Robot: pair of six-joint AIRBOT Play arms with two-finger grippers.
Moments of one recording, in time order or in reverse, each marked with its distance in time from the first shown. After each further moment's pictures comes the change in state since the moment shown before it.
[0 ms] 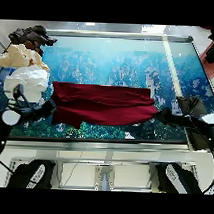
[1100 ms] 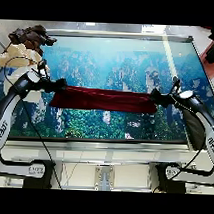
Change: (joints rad) left arm -0.002 -0.821 0.521 -0.152 0.127 0.415; right arm 0.254 -0.566 0.317 -0.067 -0.469 0.040
